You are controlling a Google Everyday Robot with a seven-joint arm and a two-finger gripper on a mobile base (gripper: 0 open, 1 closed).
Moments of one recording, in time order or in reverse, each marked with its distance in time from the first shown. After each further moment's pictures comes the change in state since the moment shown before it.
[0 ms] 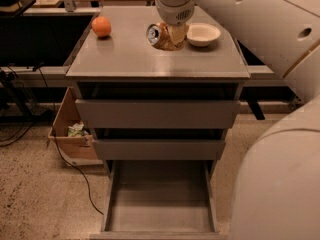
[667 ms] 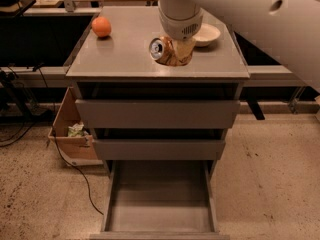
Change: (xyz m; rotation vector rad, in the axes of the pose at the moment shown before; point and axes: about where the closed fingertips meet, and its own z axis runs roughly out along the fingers) arm -0.019 0.056 -0.026 -0.043 -0.016 0.007
